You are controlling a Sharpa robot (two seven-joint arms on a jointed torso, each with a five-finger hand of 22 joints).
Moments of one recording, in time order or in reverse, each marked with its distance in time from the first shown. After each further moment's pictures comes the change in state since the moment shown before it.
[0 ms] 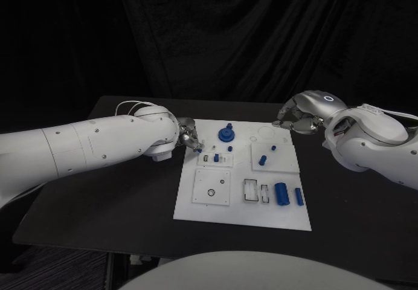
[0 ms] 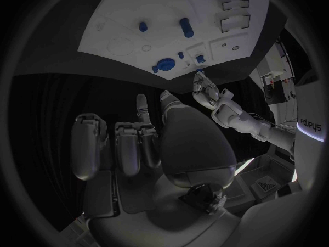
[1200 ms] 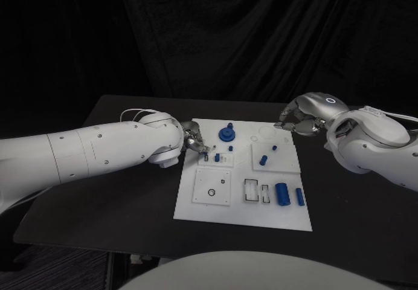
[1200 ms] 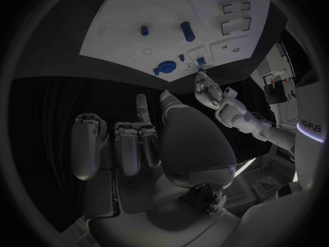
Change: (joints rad) left arm -0.025 -0.002 0.000 0.046 0.041 -0.094 -0.025; left_hand -0.004 -0.004 0.013 -0.007 -0.001 0.000 0.000 0.000 0.001 0.000 0.000 0.000 0.000 0.000 0.000 0.000 0.000 0.000 0.004 -0.004 0.000 0.000; right arm -0.008 -0.002 0.000 -0.004 0.000 -0.001 -0.001; right_hand 0.000 0.000 0.000 0.000 0.000 0.000 0.000 0.000 0.000 0.000 0.000 0.000 0.001 0.000 0.000 0.000 0.000 0.000 0.000 0.000 0.000 0.001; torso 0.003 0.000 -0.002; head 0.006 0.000
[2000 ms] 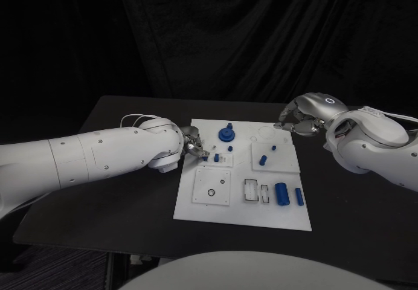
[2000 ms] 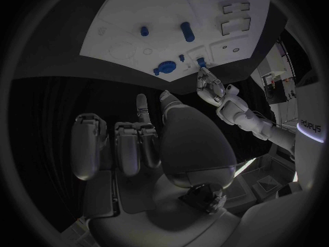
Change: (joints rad) left arm -0.023 -0.004 0.000 0.007 -0.009 0.000 0.000; left_hand -0.001 -0.001 0.000 0.000 0.000 0.004 0.000 -0.004 0.000 0.000 0.000 0.000 0.000 0.000 0.000 0.000 0.001 0.000 0.000 0.000 0.000 0.000; right arm -0.002 0.000 0.000 0.000 0.000 0.000 0.000; right_hand 0.000 0.000 0.000 0.000 0.000 0.004 -0.004 0.000 0.000 0.000 0.000 0.000 0.000 0.000 0.000 0.000 0.000 0.000 0.000 0.000 0.000 0.000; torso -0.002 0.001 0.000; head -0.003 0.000
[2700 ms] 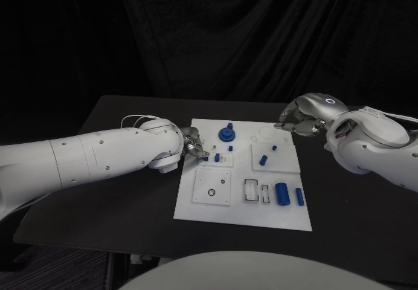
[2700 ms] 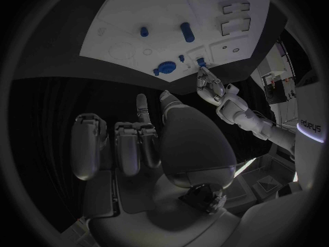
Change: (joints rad) left arm -0.006 0.002 0.000 -0.008 -0.001 0.000 0.002; left_hand -0.003 -0.003 0.004 -0.004 0.000 -0.001 0.001 -0.001 0.000 0.000 0.000 0.000 0.000 0.000 0.000 0.000 0.000 0.000 0.000 0.000 -0.001 0.000; right arm -0.001 -0.001 0.000 0.001 0.000 0.000 0.000; right_hand 0.000 0.000 0.000 0.000 0.000 0.000 0.000 0.000 0.000 0.000 0.000 0.000 0.000 0.000 0.000 0.000 0.000 0.000 0.000 0.000 0.000 0.000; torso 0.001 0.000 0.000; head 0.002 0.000
